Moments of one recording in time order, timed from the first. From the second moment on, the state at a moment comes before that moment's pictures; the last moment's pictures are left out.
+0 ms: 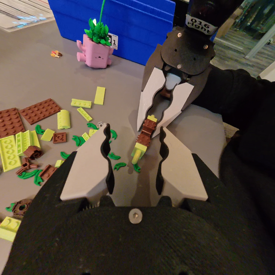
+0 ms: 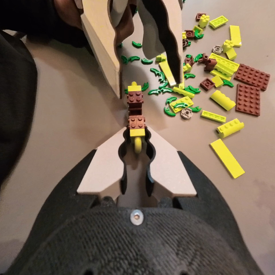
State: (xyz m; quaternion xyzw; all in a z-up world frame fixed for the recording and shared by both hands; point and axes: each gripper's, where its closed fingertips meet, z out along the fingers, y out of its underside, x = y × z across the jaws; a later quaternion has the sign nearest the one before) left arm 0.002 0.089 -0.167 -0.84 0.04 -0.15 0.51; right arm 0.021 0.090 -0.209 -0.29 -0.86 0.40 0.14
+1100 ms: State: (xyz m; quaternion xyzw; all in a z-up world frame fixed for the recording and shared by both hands) left arm 0.008 0.071 -0.159 -0.82 0.07 -0.22 0.52; right arm 0.019 0.107 -0.162 -0.33 -0.77 0.52 0.17
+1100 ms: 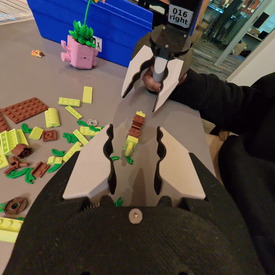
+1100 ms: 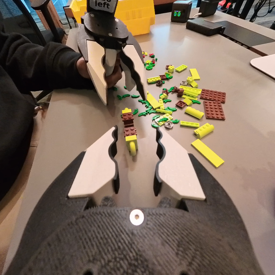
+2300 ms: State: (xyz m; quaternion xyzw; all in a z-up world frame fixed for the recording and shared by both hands) left arm 0.000 0.070 -0.147 -0.80 0.06 -0.22 0.56; right arm 0.020 0.103 -0.169 -0.33 -0.78 0.52 0.14
